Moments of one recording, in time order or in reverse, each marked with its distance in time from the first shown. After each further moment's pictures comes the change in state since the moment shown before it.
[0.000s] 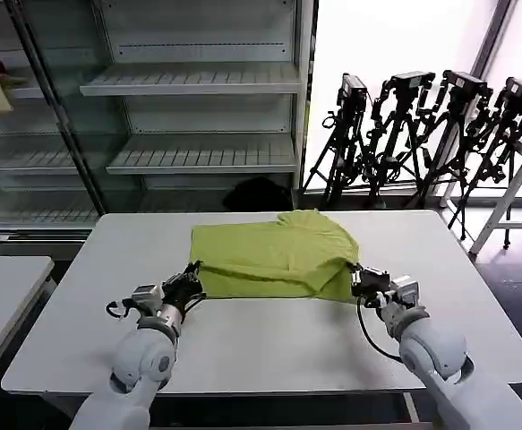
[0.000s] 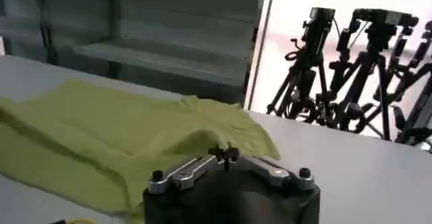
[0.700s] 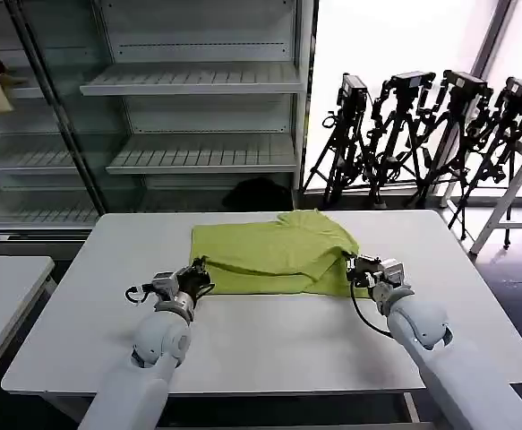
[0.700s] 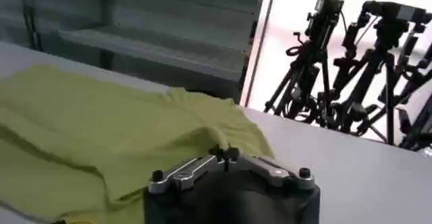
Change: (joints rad) left arm -0.090 -0.028 0.045 0.142 0.070 0.003 0.005; right arm 0.059 0.032 -0.038 -0.135 -0.052 0.019 -0.012
